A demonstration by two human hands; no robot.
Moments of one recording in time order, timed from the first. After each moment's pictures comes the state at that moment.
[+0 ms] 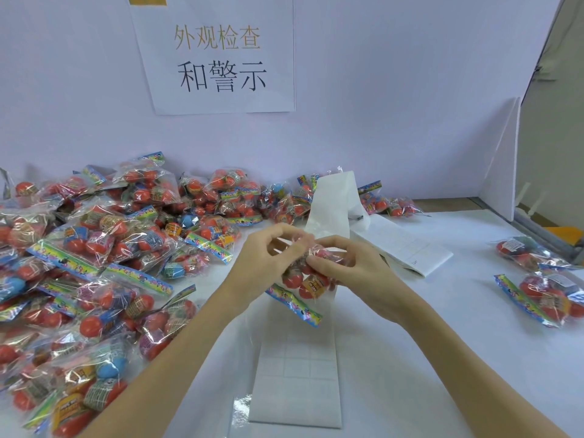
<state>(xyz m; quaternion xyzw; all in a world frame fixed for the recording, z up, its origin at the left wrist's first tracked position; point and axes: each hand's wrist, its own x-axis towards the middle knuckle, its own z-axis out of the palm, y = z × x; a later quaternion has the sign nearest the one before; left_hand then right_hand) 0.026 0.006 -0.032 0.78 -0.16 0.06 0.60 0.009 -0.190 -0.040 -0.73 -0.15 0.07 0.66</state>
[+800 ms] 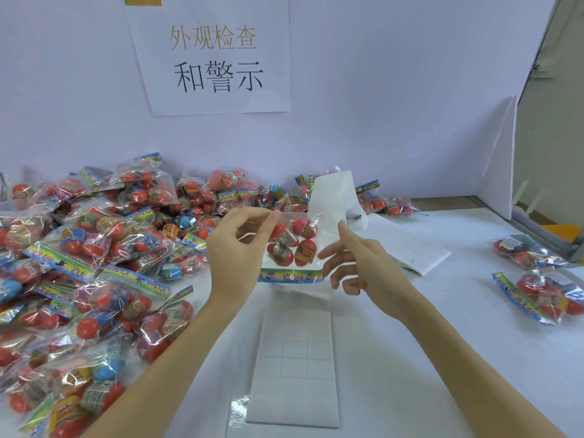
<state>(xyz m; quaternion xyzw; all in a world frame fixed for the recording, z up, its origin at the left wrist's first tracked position) 0.026 0.011 -0.034 0.73 -0.11 0.34 0.58 0.014 -0.199 -0.037 -0.72 -0.02 0.07 0.69</state>
